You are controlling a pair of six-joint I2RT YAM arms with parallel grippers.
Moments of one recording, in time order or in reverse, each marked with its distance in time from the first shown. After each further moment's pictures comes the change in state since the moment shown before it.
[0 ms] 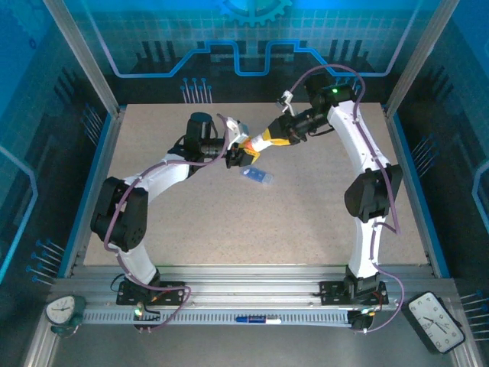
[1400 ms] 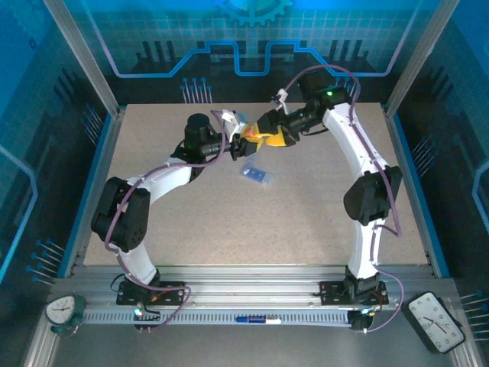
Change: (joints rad) left arm -0.019 0.002 -0.056 0.353 -0.144 -0.263; right arm 0.029 -0.051 -0.057 0.147 -0.005 0.175
